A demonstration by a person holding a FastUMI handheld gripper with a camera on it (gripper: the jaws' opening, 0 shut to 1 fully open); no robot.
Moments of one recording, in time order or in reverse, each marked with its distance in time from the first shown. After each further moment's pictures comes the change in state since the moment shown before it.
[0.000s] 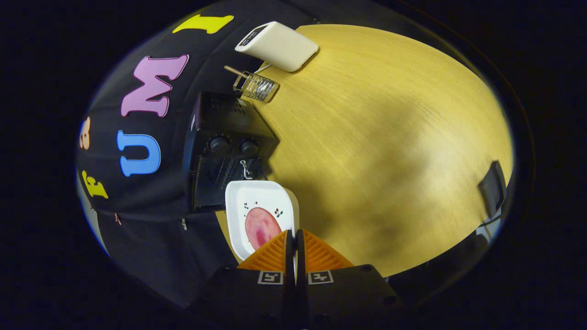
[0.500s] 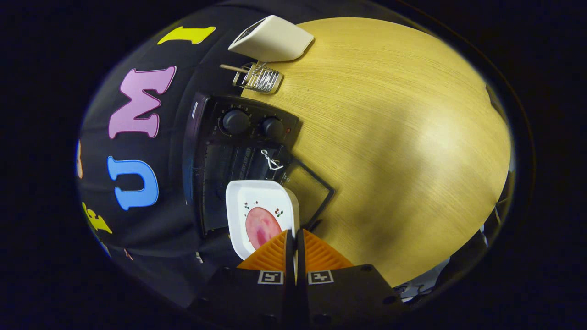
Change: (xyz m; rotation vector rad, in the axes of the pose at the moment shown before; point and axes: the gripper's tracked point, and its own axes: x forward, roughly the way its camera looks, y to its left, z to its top) arm 0.053 0.050 -0.008 0.205 -0.181 -0.033
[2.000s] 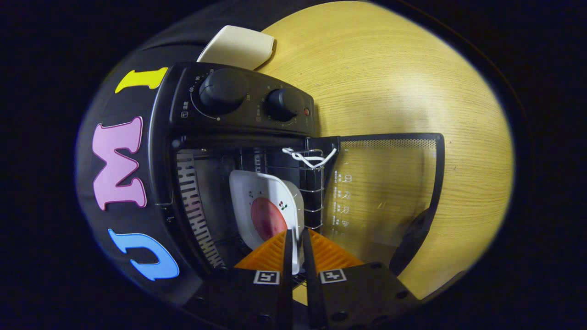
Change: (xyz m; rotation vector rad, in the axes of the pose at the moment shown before) arm 0.097 0.075 0.012 0.387 -0.229 0.035
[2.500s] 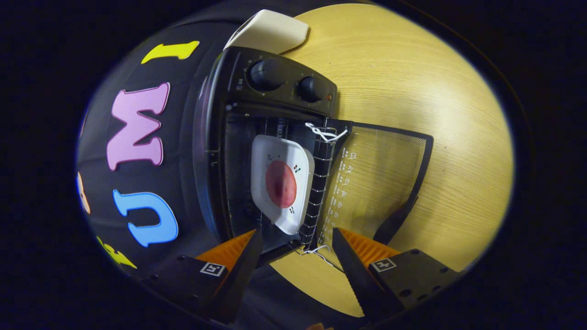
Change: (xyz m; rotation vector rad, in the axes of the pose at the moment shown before) arm -0.059 -0.010 -0.028 -0.282 0.179 0.064
